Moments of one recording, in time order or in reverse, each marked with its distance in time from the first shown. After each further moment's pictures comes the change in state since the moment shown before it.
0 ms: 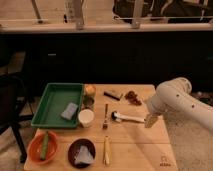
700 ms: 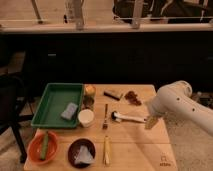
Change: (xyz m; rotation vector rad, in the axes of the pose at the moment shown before) arm 0.001 0.006 0.015 0.006 -0.004 0.023
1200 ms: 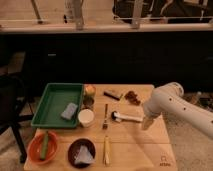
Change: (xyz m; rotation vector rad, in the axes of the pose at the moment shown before) arm -0.004 -0.004 0.033 -0.039 0.010 -0.011
